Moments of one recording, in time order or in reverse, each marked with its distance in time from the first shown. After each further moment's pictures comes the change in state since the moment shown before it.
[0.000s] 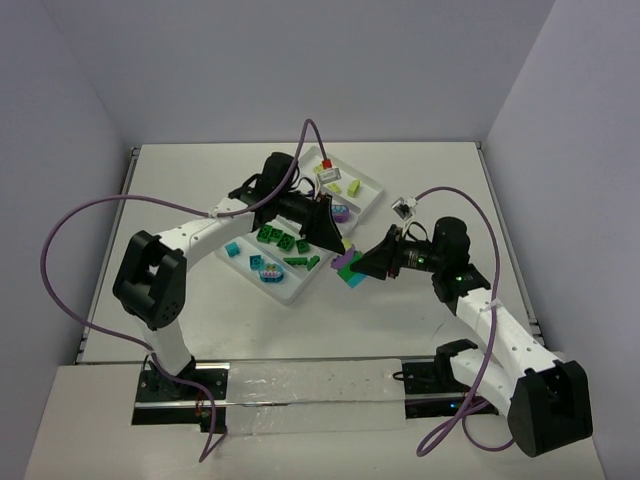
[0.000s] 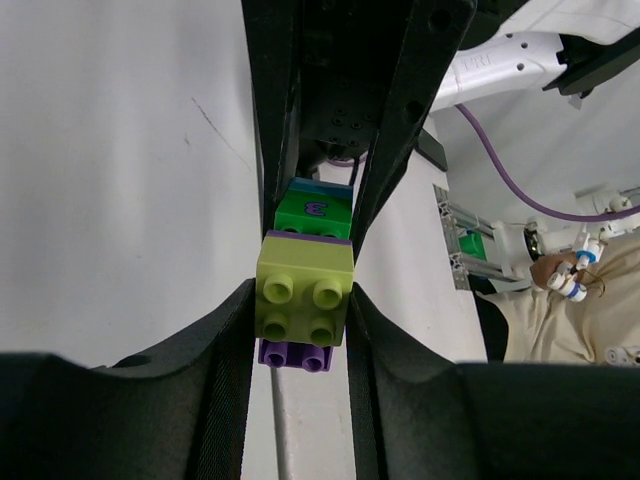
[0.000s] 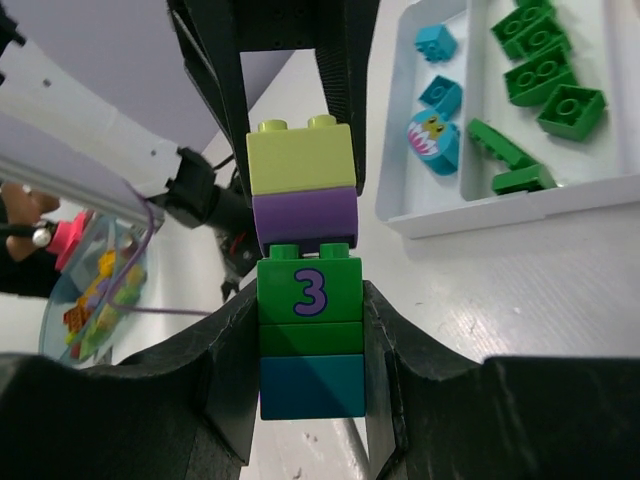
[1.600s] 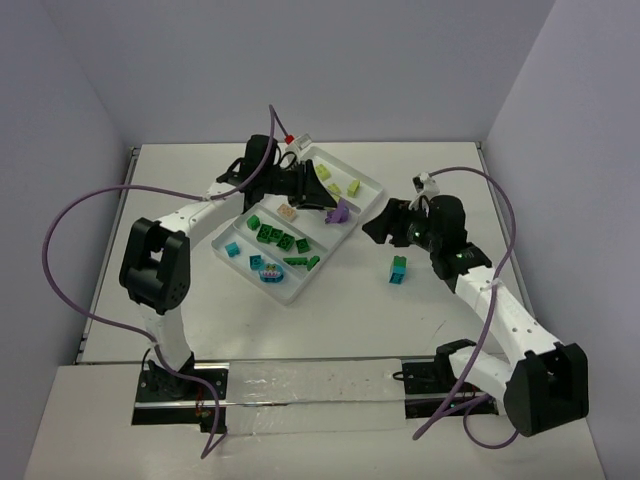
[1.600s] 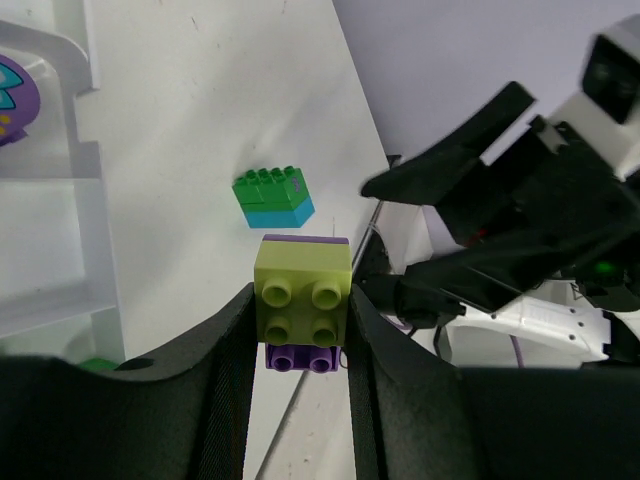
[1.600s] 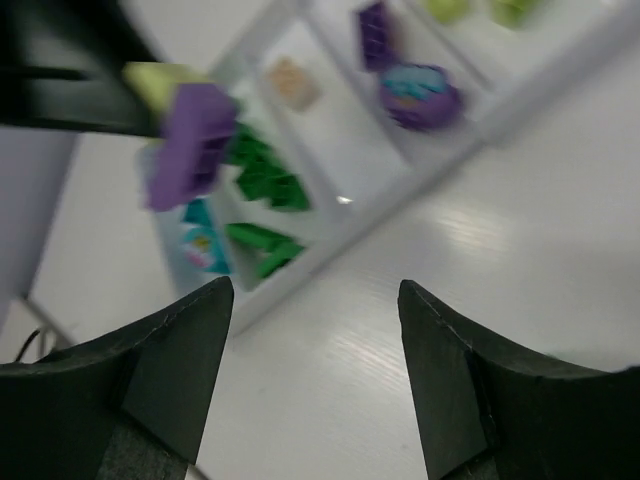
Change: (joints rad) left arm 0.142 0.100 0.103 0.049 -0.404 -0.417; right arm 0.004 0.117 0.209 -0.254 0.603 -0.078
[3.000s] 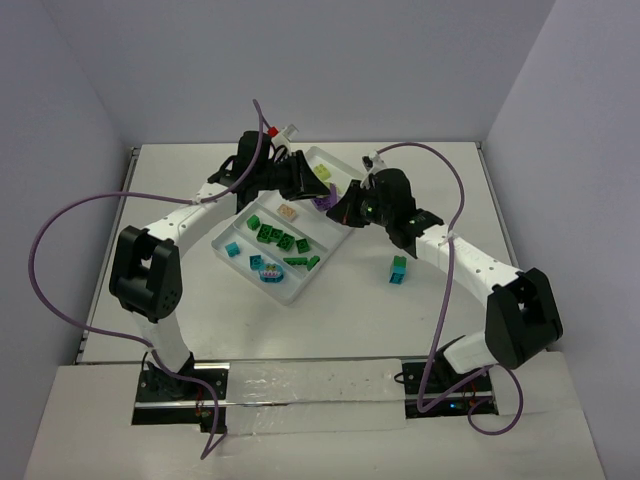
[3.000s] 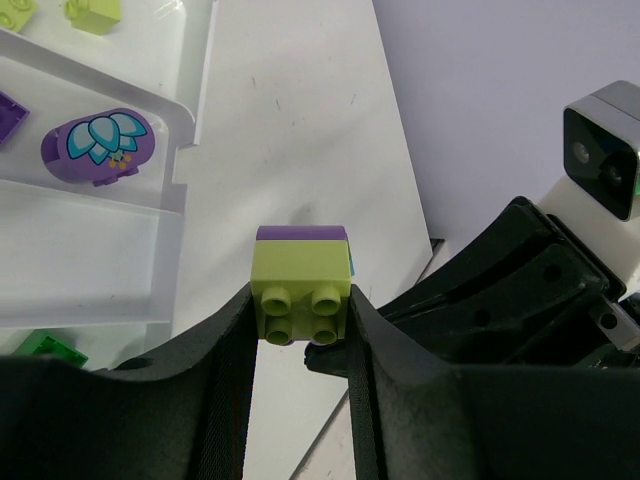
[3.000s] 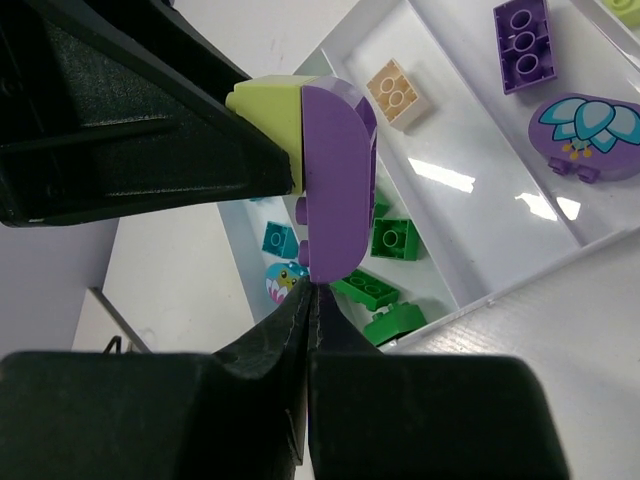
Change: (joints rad) left arm 0.003 -0.076 -0.015 -0.029 -0.256 -0.035; right arm 0.235 0.374 0.288 0.051 0.110 0.157
